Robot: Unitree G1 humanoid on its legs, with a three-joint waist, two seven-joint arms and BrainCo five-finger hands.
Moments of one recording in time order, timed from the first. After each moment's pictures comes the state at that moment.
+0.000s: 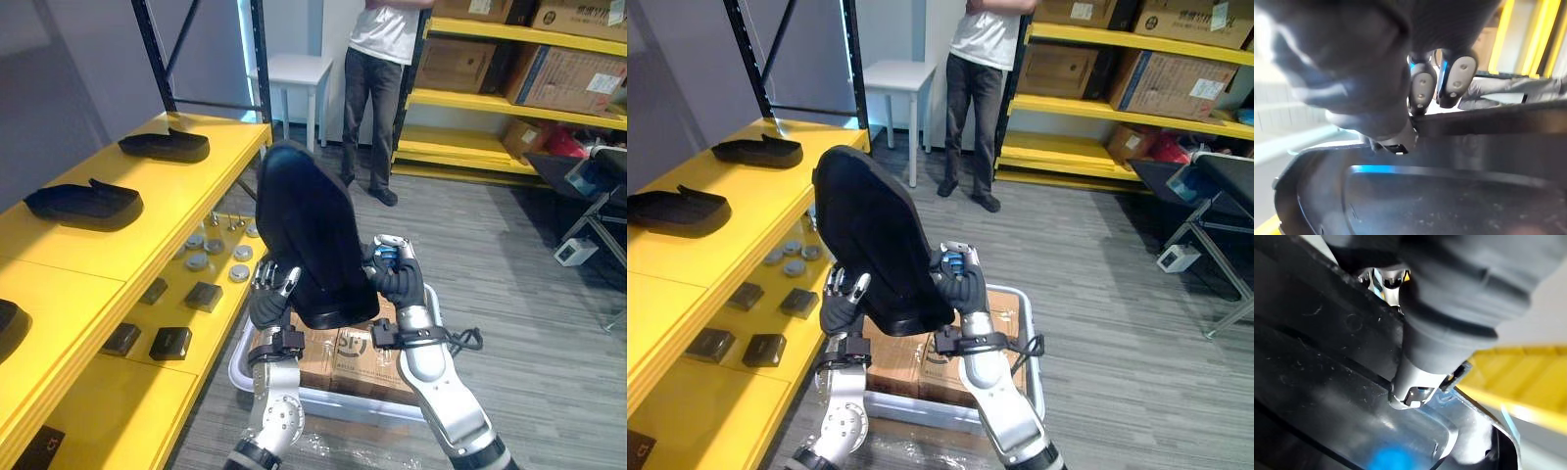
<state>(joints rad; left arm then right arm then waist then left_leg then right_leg) -0.20 0.03 -0.33 0.08 -0.82 -0.56 0.17 -0.21 -0.17 0.37 -0.31 0.02 0.05 -0.37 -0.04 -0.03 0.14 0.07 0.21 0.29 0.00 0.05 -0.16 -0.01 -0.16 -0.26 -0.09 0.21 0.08</state>
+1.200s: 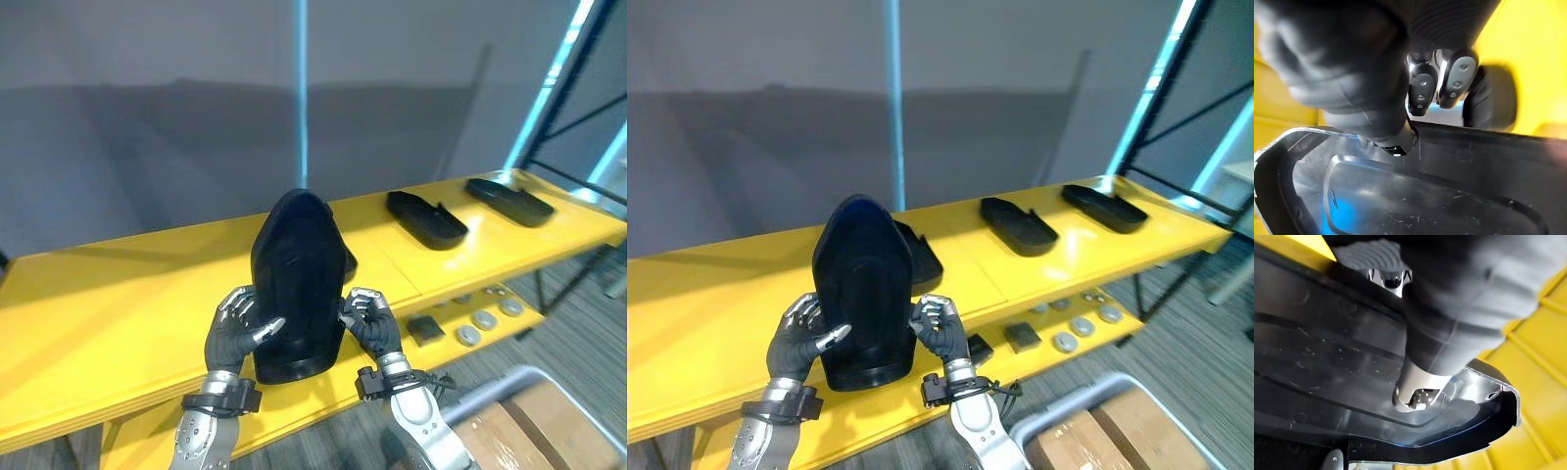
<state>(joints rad) 0.14 0.20 -0.16 -0.29 -0.54 -0.24 0.02 -0.10 -0.13 0.44 -0.15 0.14 -0.14 -0.25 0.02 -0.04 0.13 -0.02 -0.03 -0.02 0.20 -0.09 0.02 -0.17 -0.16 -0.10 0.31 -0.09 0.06</state>
